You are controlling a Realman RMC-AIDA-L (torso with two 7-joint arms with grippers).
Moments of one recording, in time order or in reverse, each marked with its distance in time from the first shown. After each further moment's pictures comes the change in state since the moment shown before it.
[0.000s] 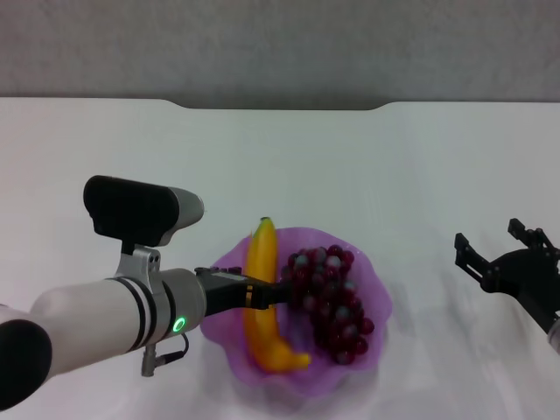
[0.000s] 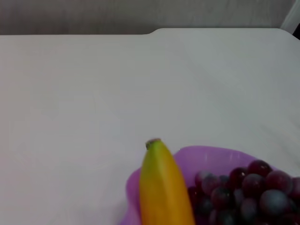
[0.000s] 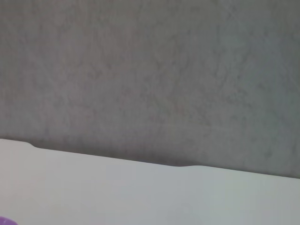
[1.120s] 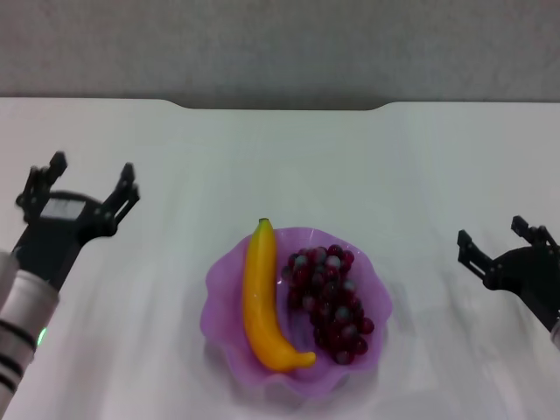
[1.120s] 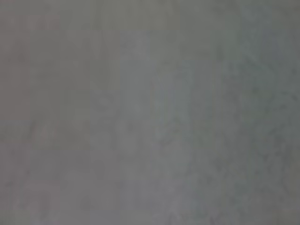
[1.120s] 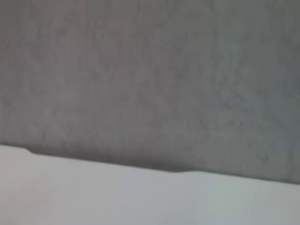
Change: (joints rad) left arm 0.250 0.000 0.054 0.308 0.120 1.218 0.165; right arm -0.002 0.001 0.000 -0.005 0.007 -0.020 0.000
